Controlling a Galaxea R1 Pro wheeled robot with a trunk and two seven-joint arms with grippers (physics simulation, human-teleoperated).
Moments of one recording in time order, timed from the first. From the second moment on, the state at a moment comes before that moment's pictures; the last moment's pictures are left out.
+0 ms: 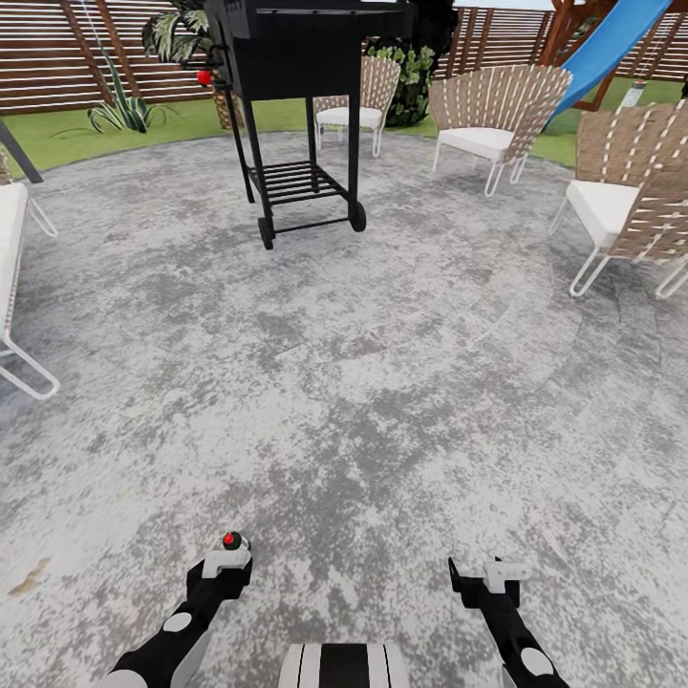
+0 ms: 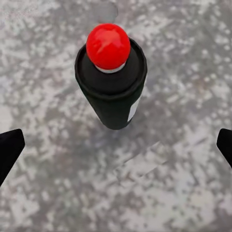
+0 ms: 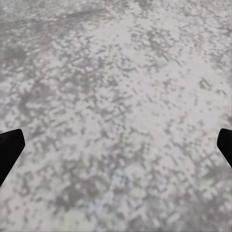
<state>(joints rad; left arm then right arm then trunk) -0.54 0.02 0.02 -0.25 -0.01 -0.30 0.00 -0.35 -0.06 -0.01 -0.53 0.00 -0.40 0.00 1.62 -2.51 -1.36</state>
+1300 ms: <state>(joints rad) -0.53 0.03 0.02 -0.25 -0.01 -0.42 0.00 -0.35 -0.06 -0.01 -0.53 0.00 -0.40 0.00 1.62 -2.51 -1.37</state>
